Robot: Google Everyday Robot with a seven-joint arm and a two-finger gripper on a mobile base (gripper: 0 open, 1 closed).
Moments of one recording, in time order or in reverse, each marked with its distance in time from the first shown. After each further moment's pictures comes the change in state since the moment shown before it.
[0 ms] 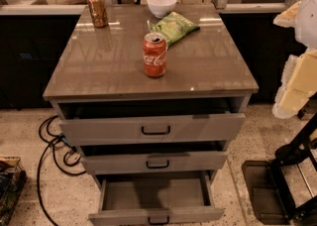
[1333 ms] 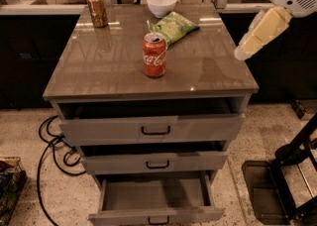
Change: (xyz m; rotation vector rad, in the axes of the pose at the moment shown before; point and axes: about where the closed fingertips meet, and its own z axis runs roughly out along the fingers) arm -0.047 -0.119 0.033 0.071 -0.376 0.108
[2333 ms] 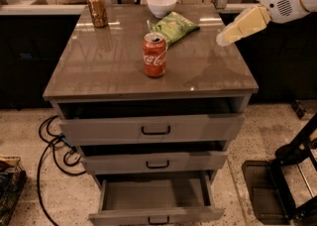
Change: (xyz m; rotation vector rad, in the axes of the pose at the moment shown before) arm -0.001 -0.046 0.036 0.097 -0.203 0.230
